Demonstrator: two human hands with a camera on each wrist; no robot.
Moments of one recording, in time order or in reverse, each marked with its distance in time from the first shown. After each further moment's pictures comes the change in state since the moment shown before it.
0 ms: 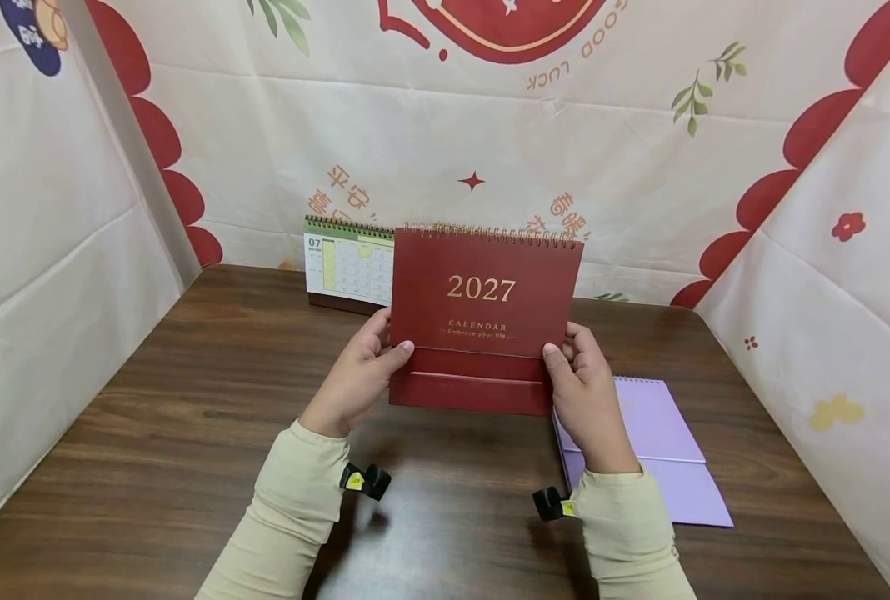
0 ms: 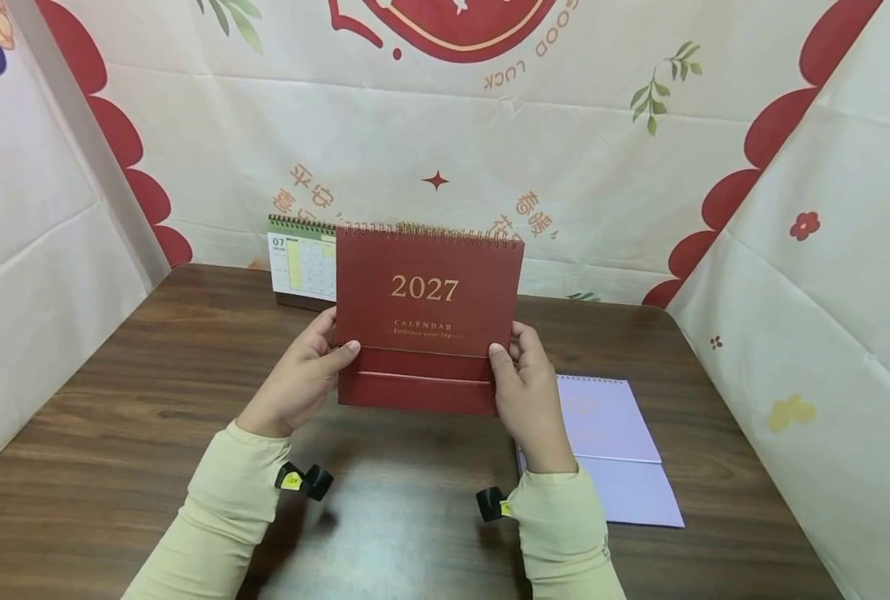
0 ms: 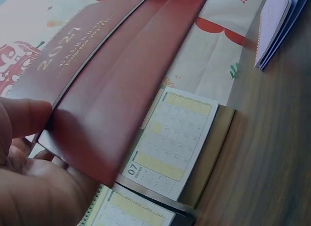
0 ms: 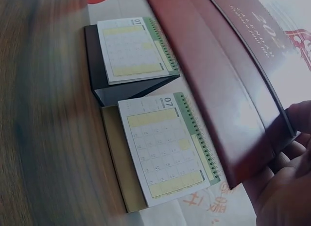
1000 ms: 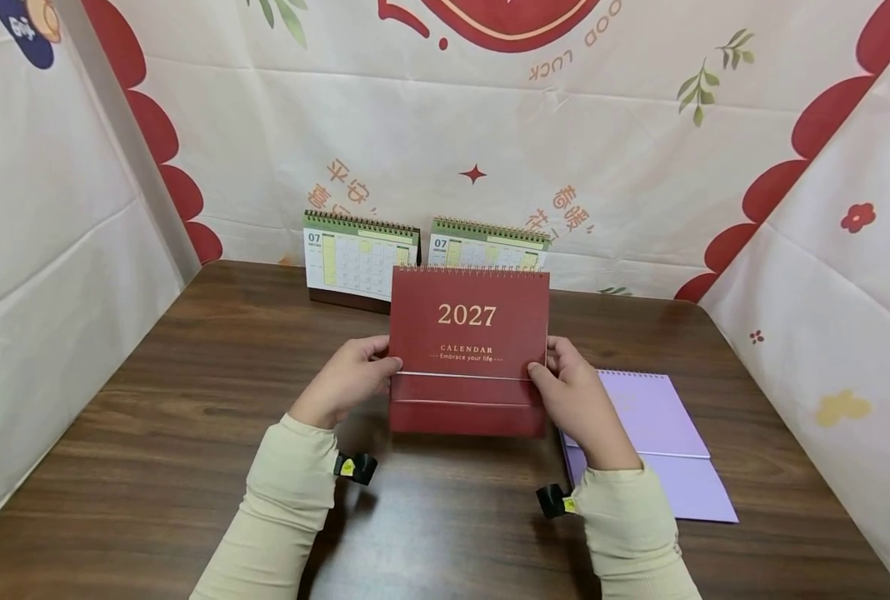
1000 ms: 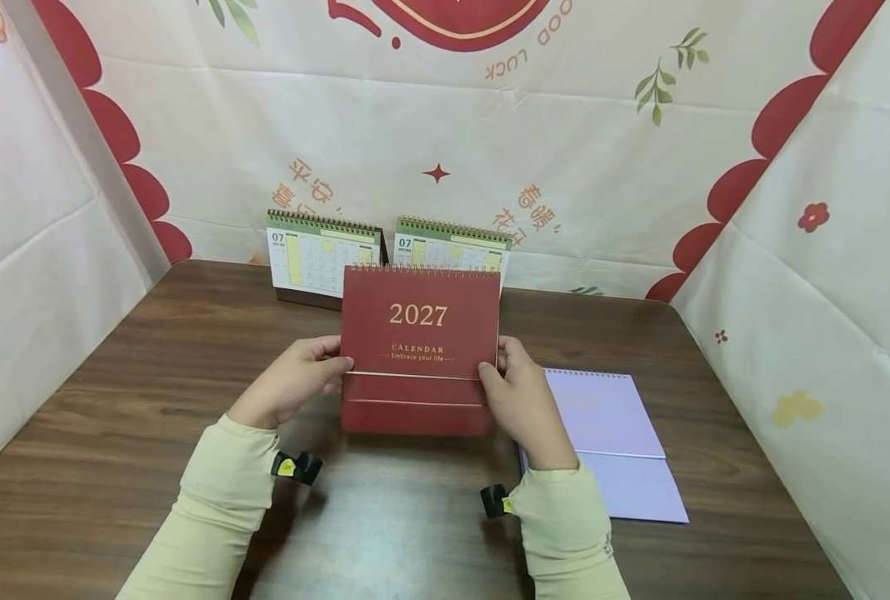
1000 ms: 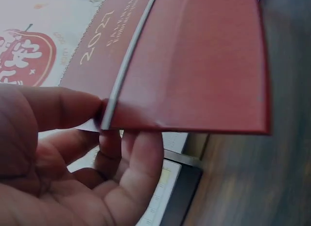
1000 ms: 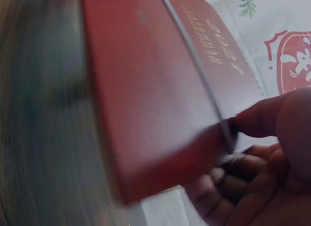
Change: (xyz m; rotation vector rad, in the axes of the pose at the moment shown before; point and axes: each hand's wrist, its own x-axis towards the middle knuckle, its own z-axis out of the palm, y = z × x) left_hand 0.001 -0.014 -0.021 0.313 0.030 -0.236; right_hand 0.004 0.009 -0.001 -0.362 -0.173 0.196
